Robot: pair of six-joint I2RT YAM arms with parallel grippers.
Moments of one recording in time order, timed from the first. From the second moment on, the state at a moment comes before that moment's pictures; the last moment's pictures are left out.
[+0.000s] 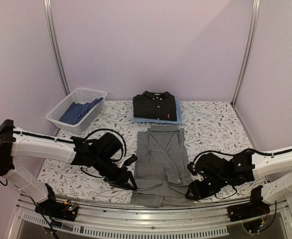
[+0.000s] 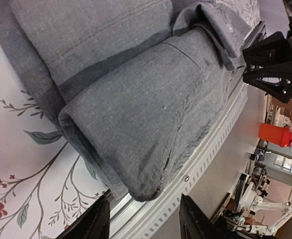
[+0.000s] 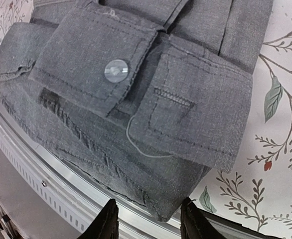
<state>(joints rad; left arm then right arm) -0.98 1.48 0.77 -0.34 0.55 -0.68 1.20 1.21 0.61 -0.52 -0.08 0.89</state>
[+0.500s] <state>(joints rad) -0.99 1.52 0.86 -0.34 0.56 -0.69 1.18 1.26 0.71 -0.52 -0.04 0.89</state>
